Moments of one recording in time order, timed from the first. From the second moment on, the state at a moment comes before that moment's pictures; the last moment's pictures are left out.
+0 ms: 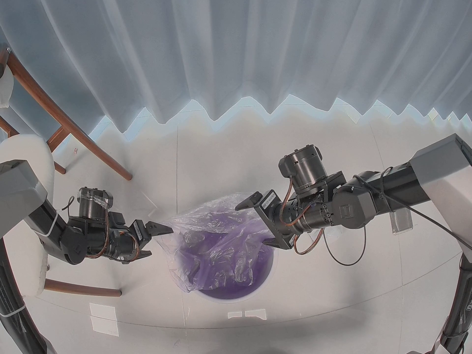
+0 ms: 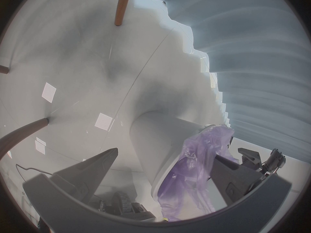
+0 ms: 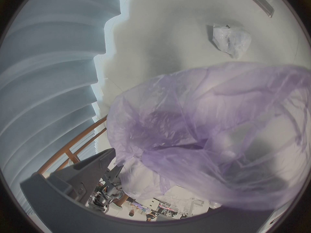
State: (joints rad) left arm -0.11 2.04 -0.71 -0.61 -0.49 -0.73; right arm 0.65 2.15 -1.40 0.01 0.19 1.27
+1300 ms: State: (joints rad) left arm -0.03 2.04 -0.70 -0.57 -0.46 -0.66; right arm 0.82 1.93 -0.73 -0.30 0.22 1.18
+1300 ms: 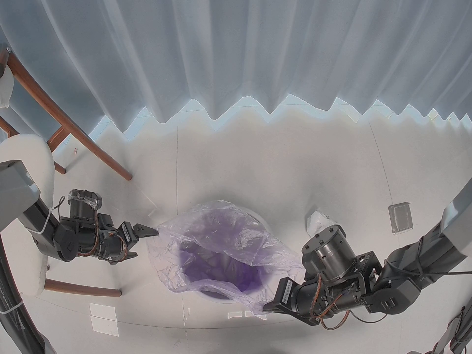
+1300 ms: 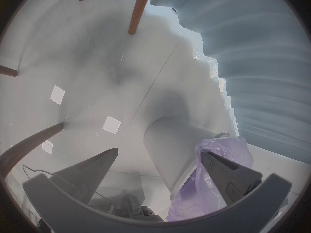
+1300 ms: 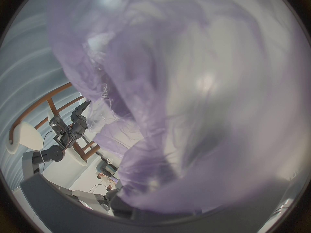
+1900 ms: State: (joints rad) left arm -0.04 2.05 -0.66 -0.56 -0.46 -0.57; right arm 0.88 1.97 -0.59 -0.45 0.17 1.14
